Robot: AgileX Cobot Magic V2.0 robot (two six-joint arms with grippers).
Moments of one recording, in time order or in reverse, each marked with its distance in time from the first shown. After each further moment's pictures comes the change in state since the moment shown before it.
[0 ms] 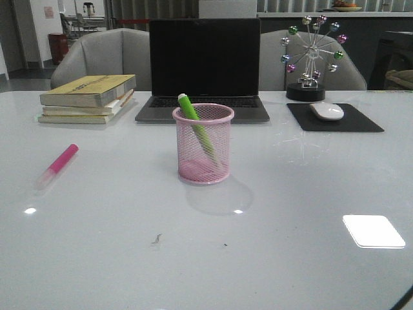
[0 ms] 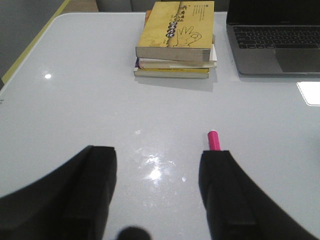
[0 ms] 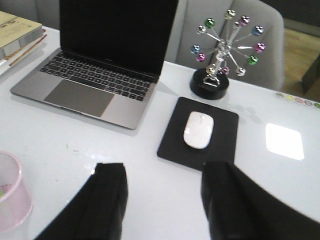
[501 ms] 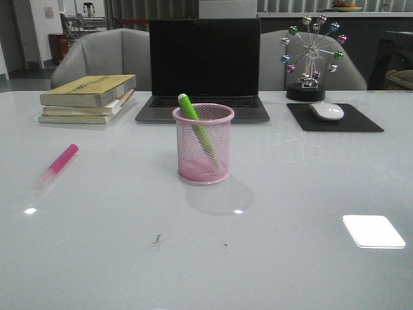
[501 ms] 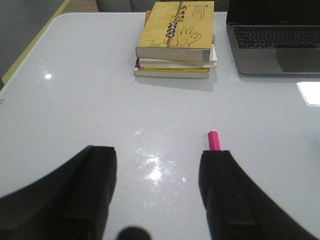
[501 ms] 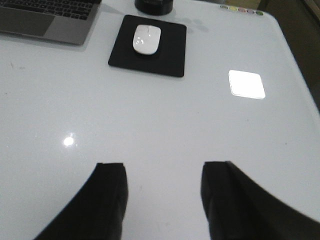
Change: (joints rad) left arm 0.000 0.000 0.000 0.000 0.000 0.000; right arm -0.200 -0.396 0.459 0.004 0.066 0.015
